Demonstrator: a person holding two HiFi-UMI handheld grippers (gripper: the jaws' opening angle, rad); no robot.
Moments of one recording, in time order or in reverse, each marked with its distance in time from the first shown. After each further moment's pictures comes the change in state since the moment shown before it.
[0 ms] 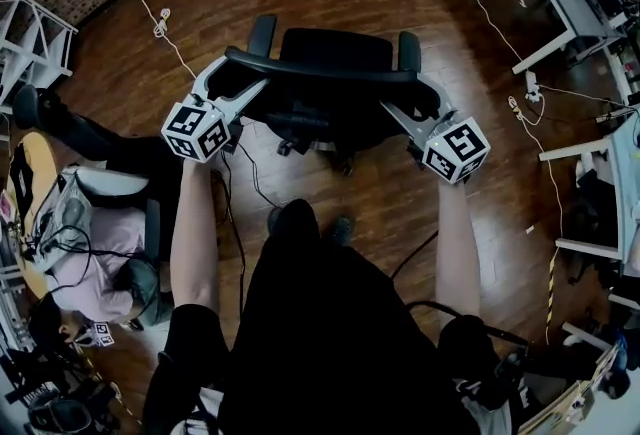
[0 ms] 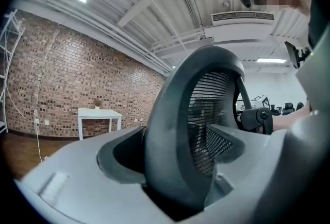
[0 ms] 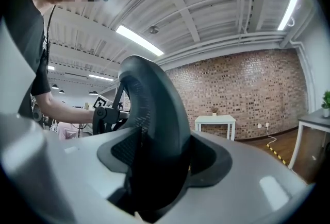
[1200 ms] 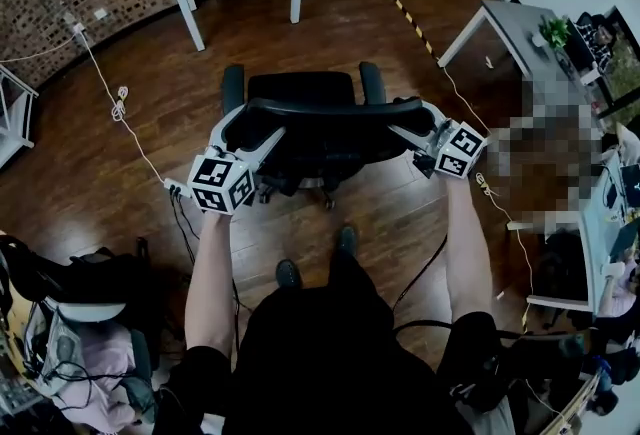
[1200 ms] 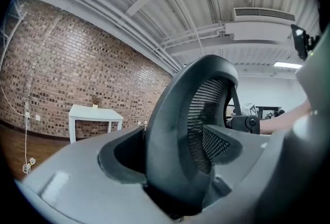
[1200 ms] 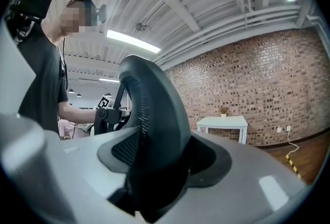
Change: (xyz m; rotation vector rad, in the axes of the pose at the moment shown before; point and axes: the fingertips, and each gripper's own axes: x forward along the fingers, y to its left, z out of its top) left arm 0.219 0.195 0.017 -0.062 -0.031 0.033; right arm 0.199 -0.281 -0.022 0.019 0.047 0.210
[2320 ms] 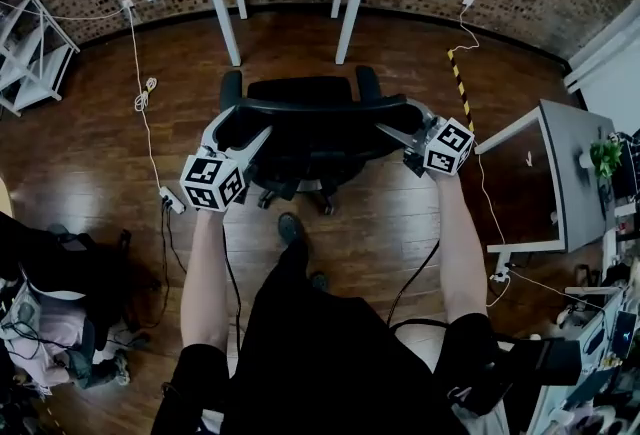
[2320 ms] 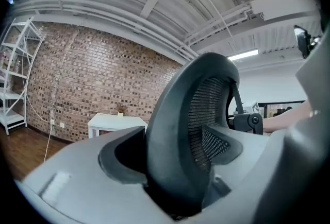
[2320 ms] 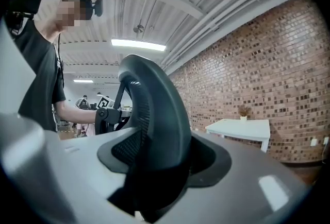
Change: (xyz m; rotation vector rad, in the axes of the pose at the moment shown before) left arm 0.259 0.077 0.041 0.015 -0.032 0.363; right arm 0.061 -0.331 0.055 0.028 0.033 0.339
